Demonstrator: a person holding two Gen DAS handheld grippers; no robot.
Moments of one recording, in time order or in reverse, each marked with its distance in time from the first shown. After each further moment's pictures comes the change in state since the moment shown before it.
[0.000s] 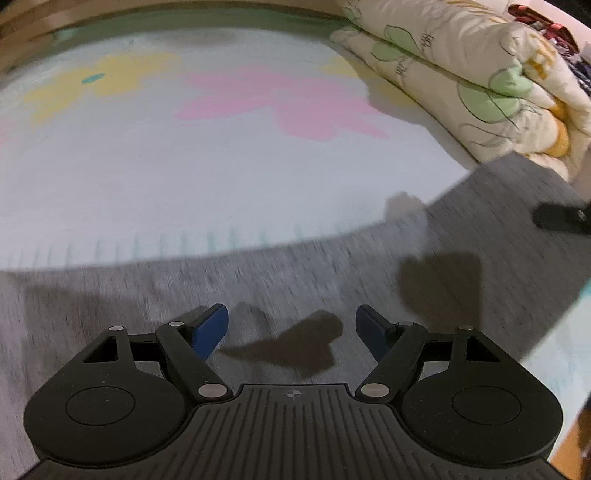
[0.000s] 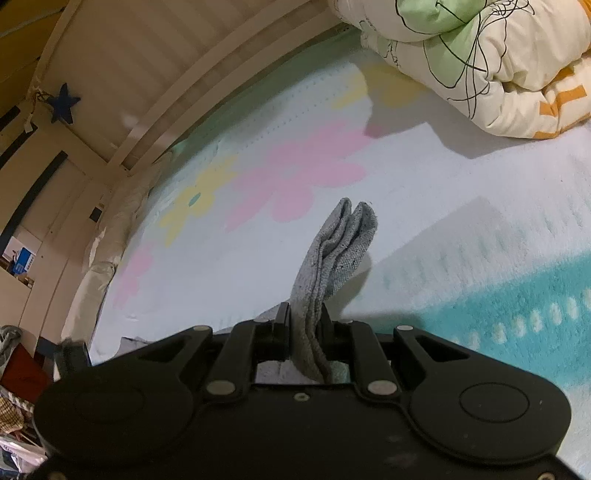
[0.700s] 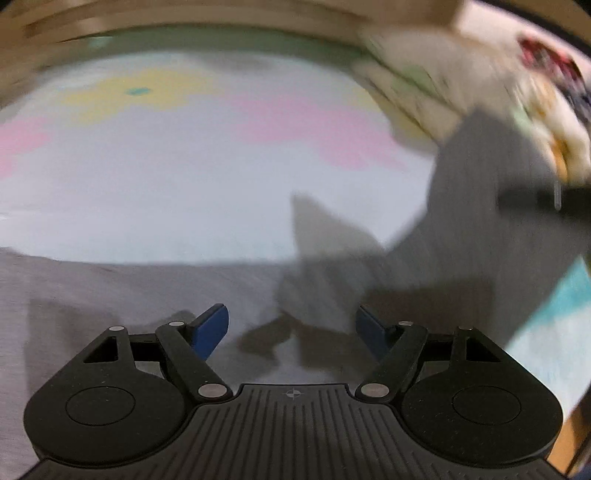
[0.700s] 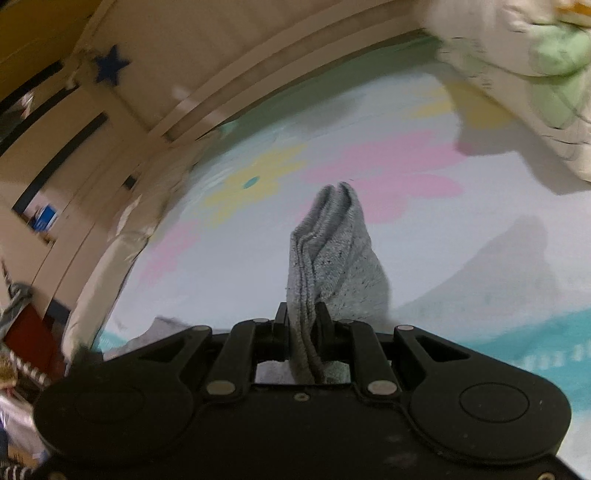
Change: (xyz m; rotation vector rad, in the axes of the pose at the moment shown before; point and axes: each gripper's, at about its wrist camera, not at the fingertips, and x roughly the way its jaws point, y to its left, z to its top) left arm -0.063 0.061 -0.003 -0.082 -0.104 0.033; right arm 0.026 0.112 -0.014 -0.185 0.038 0.095
